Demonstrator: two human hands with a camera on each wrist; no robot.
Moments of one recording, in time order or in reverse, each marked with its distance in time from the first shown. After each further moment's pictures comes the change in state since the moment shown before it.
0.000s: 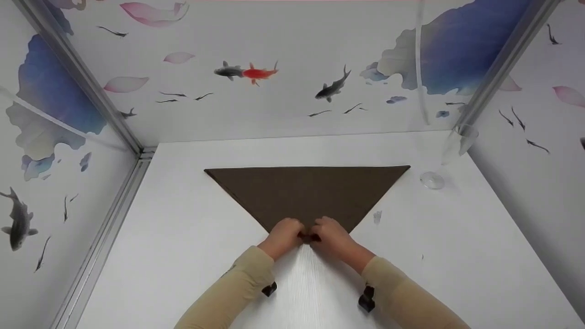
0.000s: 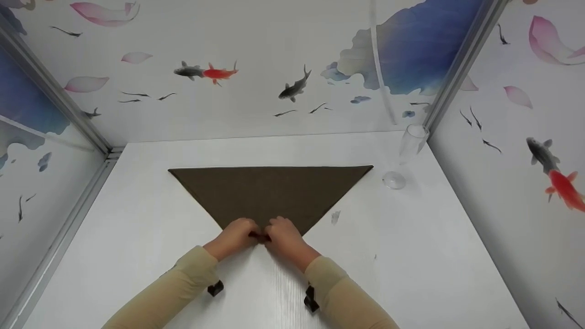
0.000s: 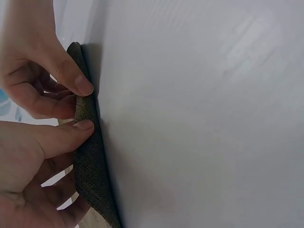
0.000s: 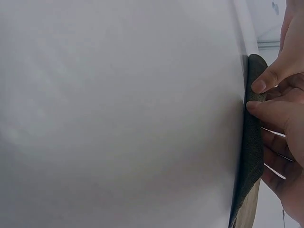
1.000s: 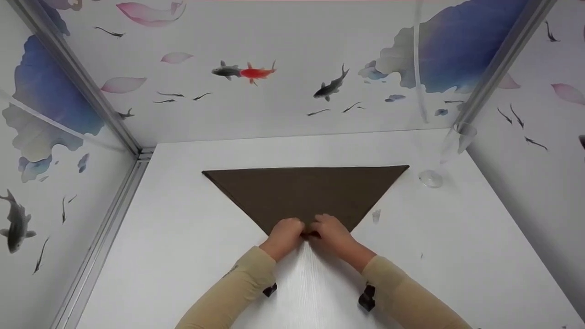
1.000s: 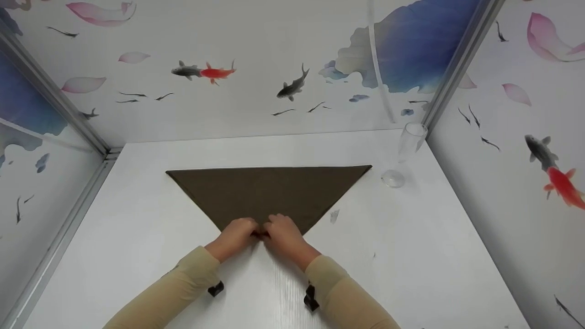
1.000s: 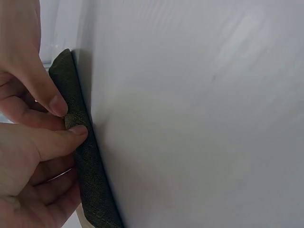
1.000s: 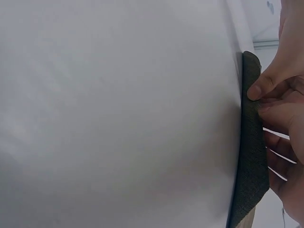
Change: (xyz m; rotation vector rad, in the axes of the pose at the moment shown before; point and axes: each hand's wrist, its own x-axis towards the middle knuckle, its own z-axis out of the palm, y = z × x) left_hand -0.001 0.005 0.005 0.215 0.078 0.047; right_hand 0.000 0.000 -0.001 -0.008 0.041 0.024
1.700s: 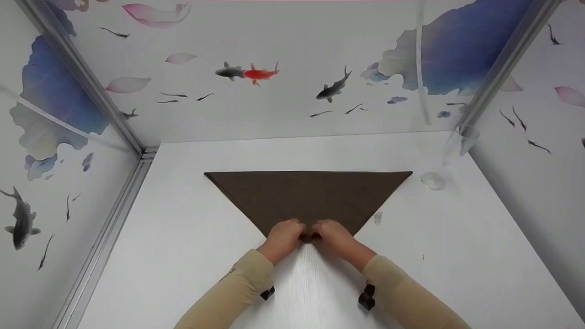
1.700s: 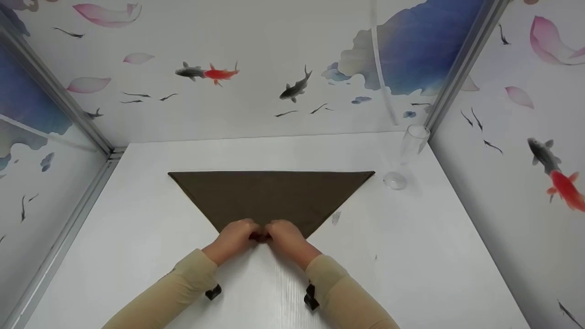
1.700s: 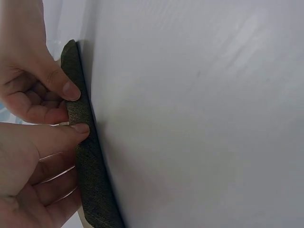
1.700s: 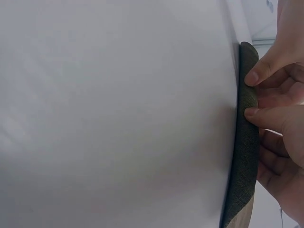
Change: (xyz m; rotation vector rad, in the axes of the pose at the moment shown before) left_hand -0.010 0.000 -0.007 0.009 0.010 0.005; right_hand -0.001 0.002 -0.001 0.133 -0.039 -0.047
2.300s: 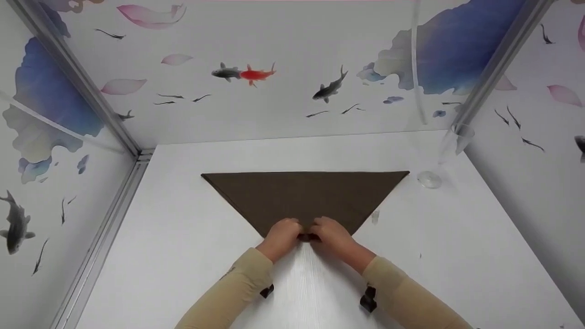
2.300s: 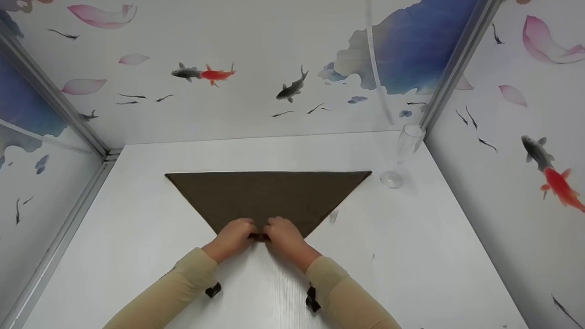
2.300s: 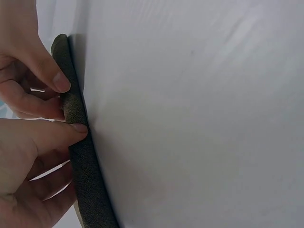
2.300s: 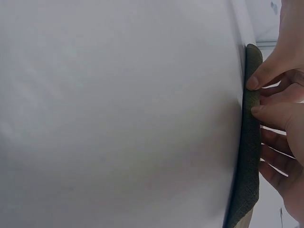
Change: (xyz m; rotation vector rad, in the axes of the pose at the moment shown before) left_hand 0.008 -0.004 0.005 0.033 0.002 0.045; right_hand -0.003 0.000 0.001 -0.147 0.015 0.006
